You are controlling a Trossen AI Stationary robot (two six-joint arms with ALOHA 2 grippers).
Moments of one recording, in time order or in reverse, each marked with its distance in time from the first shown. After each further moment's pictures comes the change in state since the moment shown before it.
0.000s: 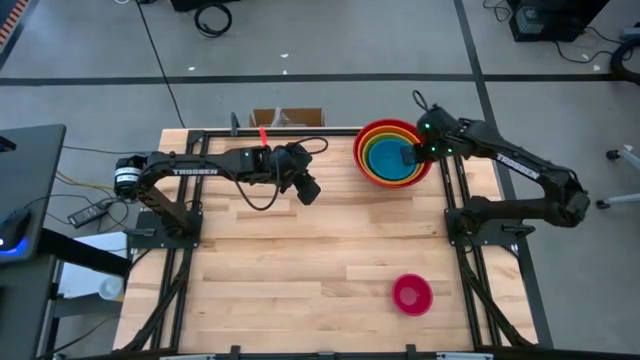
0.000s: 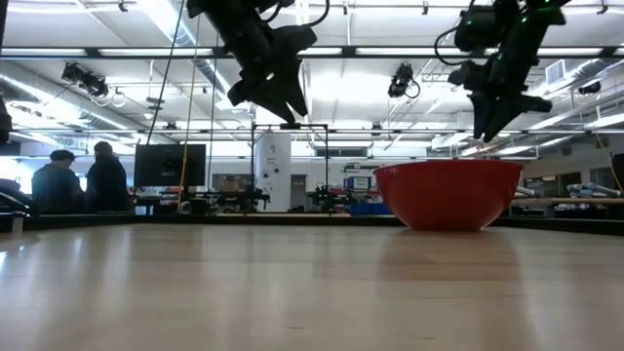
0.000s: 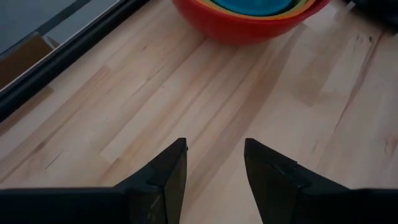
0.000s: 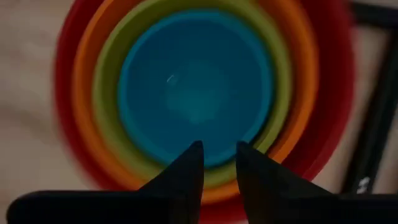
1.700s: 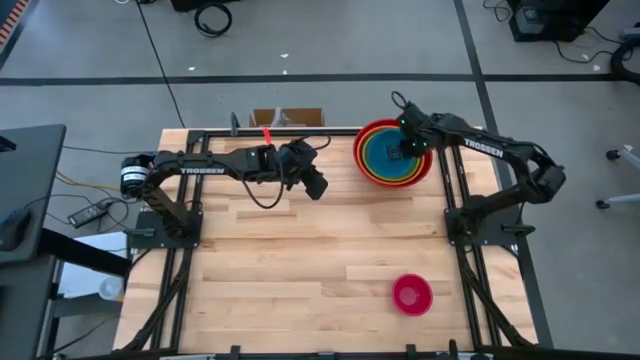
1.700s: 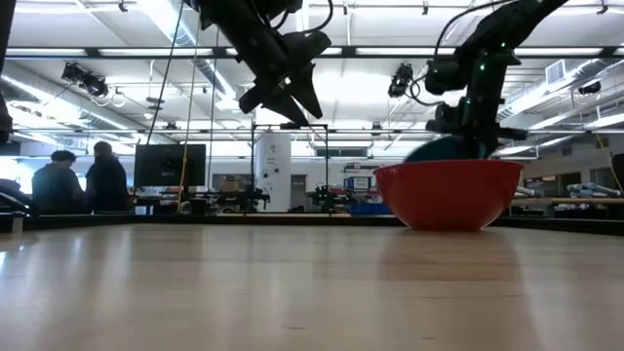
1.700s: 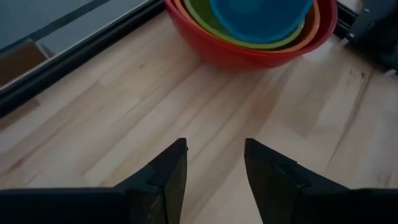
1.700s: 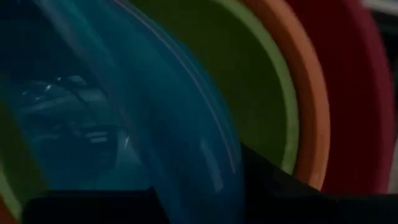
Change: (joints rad) left arm 0.018 0.048 0.000 0.123 -0.003 -0.053; right arm -0.054 0.298 0.011 0.145 0.090 -0.030
